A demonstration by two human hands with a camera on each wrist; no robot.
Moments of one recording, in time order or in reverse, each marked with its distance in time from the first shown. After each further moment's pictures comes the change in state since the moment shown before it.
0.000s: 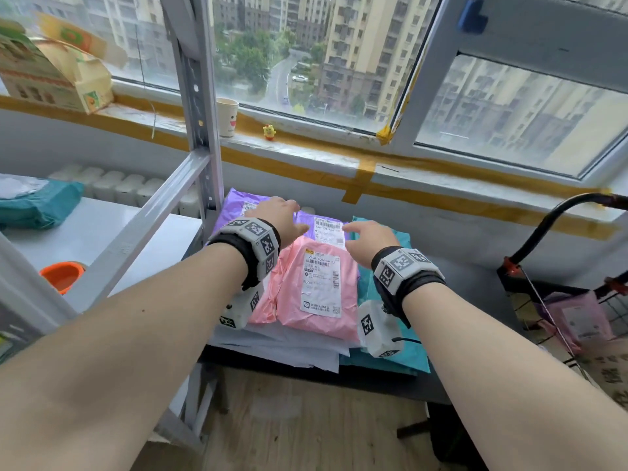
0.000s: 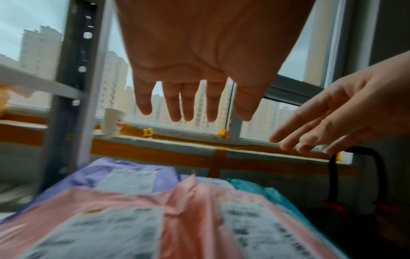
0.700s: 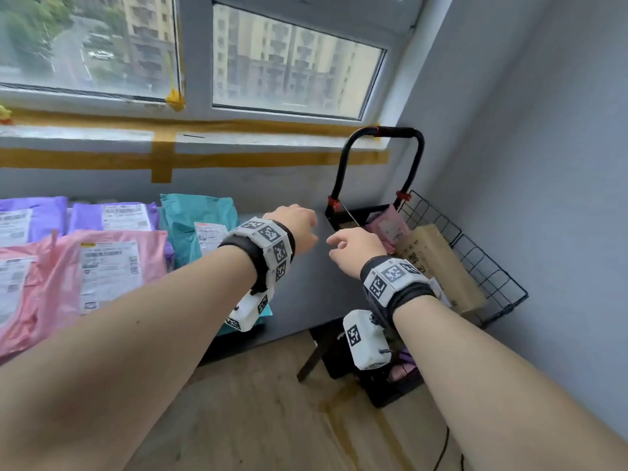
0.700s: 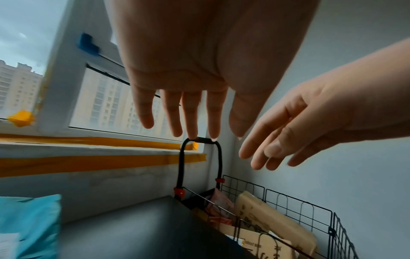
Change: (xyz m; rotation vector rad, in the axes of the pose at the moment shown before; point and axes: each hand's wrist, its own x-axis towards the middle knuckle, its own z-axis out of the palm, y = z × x) left_hand -0.067 0.293 0.097 0.093 -0.195 0.623; right_hand -0.169 0.231 -0.055 0.161 0.203 0.496
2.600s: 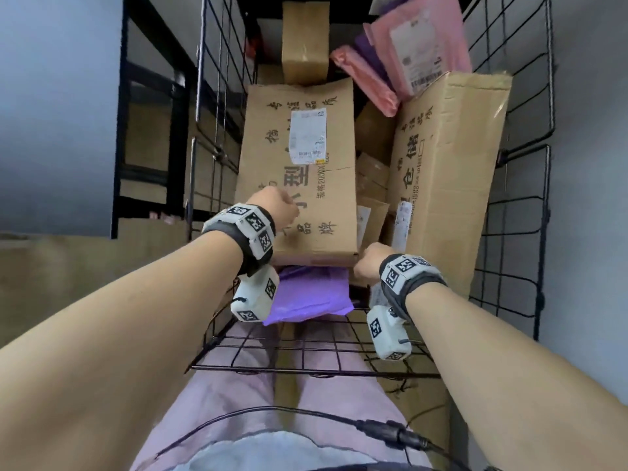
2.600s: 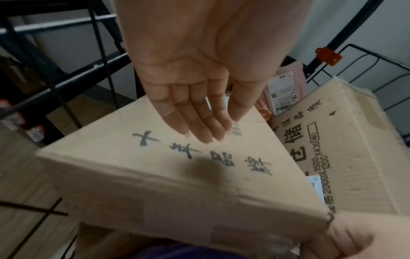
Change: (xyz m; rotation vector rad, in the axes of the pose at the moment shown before) left_hand 0.379 0.299 0.385 -0.633 -0.396 -0.938; right_hand 0.354 0.588 0.062 -0.396 -1.083 0.141
